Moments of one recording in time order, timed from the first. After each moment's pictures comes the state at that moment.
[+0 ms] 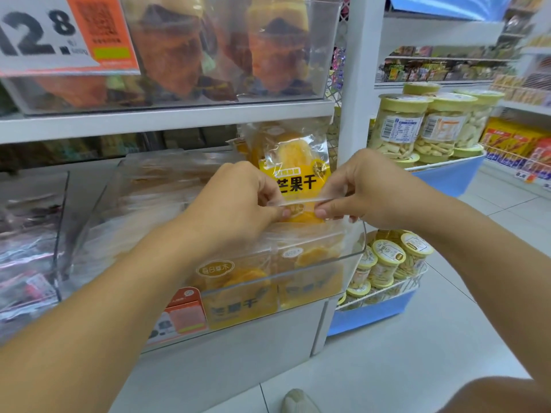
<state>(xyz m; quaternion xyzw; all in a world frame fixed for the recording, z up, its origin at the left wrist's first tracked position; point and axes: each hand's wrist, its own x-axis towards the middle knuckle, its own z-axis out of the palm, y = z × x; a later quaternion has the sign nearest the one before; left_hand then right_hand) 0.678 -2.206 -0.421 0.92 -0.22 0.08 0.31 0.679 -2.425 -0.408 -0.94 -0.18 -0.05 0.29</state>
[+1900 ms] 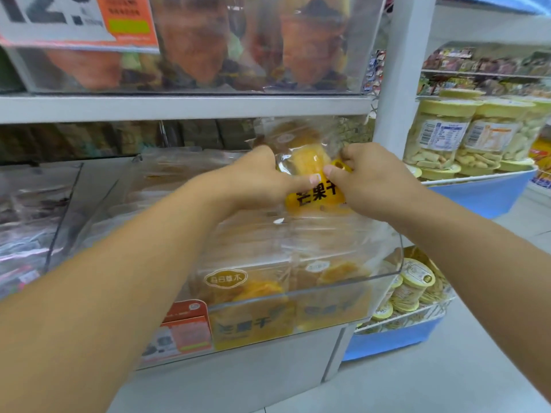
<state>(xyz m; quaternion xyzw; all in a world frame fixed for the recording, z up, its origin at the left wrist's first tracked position) 0.744 -2.210 -0.421 0.92 -0.10 -0.02 0.38 0.724 -2.383 -0.419 -0.96 -0.01 -0.14 0.25</state>
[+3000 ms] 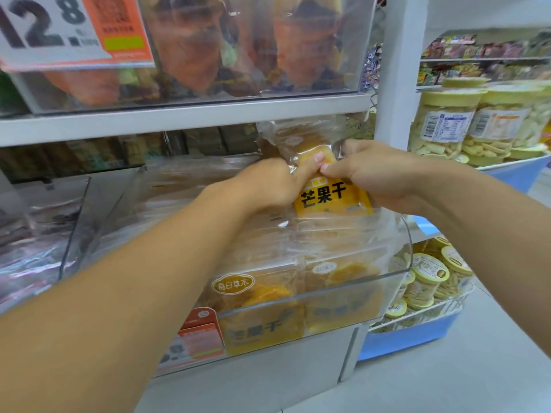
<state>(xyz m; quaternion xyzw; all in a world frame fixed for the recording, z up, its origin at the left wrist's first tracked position) 0.757 -2.227 -0.426 0.96 -0.14 0.04 0.24 0.728 -2.383 -0.405 -0.84 -0.02 0.05 0.54</state>
